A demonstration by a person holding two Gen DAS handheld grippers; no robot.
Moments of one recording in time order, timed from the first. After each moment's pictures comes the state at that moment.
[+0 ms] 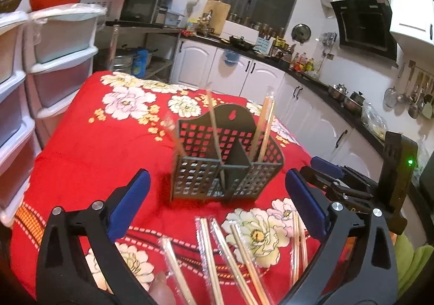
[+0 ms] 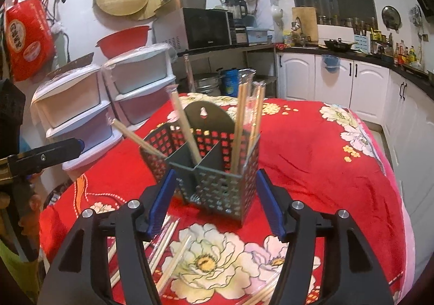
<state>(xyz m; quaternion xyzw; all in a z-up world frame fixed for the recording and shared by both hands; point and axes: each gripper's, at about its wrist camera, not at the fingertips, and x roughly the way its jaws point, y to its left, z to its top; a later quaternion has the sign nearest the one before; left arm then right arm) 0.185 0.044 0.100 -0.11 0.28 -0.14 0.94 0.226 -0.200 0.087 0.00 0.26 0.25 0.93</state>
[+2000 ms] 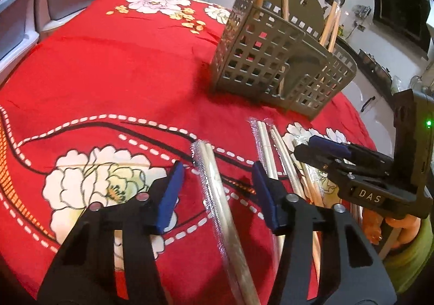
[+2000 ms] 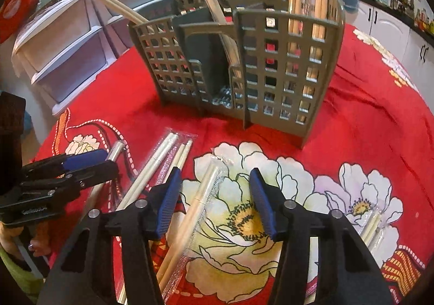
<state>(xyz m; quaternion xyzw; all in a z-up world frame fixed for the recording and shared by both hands) 0.195 0.063 -0.037 -0.14 0.43 -0.11 0.89 0.252 -0.133 -0.031 -0.04 0.44 0.25 0.86</state>
